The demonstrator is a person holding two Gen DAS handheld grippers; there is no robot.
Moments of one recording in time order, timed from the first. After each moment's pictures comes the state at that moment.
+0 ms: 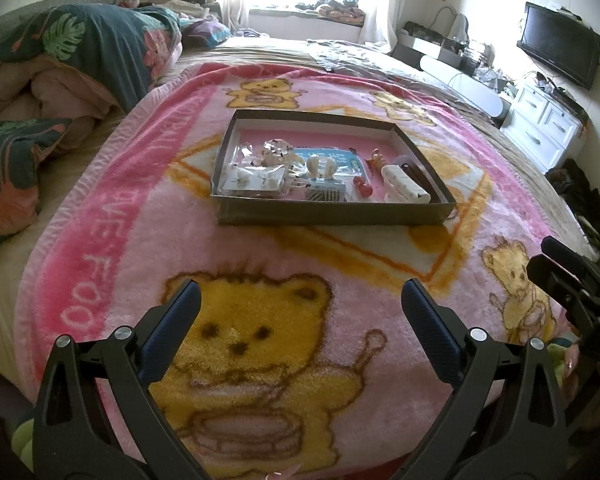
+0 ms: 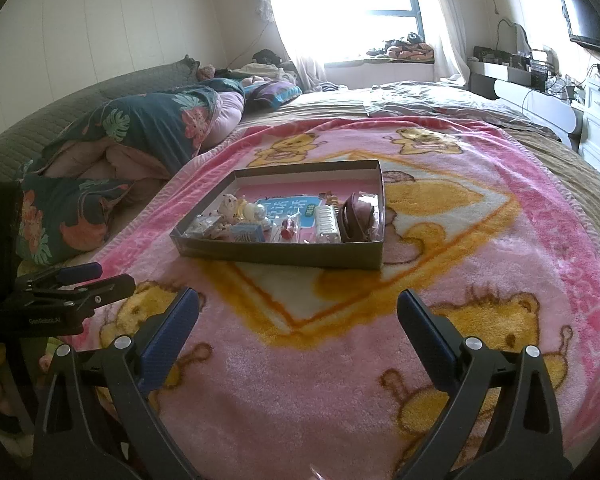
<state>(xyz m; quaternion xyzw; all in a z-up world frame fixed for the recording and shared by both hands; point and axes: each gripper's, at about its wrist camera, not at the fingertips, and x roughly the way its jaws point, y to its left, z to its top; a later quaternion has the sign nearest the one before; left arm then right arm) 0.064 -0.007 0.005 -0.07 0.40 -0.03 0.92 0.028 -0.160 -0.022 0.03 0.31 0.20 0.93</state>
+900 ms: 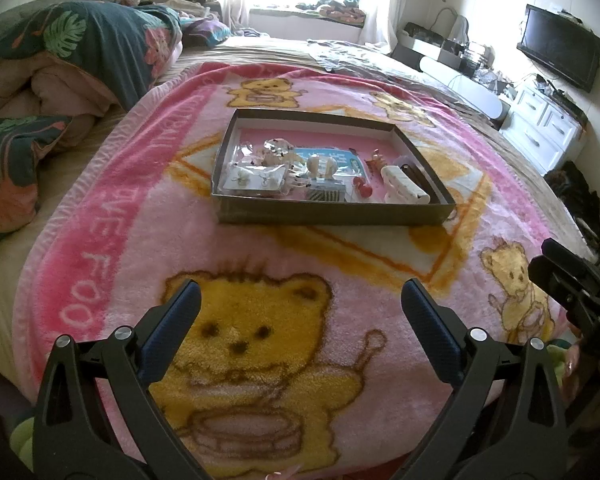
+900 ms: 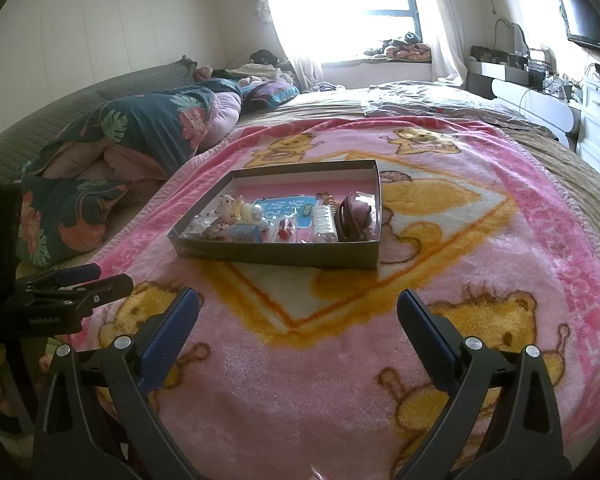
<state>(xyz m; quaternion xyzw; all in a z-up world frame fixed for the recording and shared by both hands) 0.064 -0.007 0.005 -0.07 0.40 -0.03 0.92 0.030 -0.163 -0.022 0.03 0.32 0.20 0.93</state>
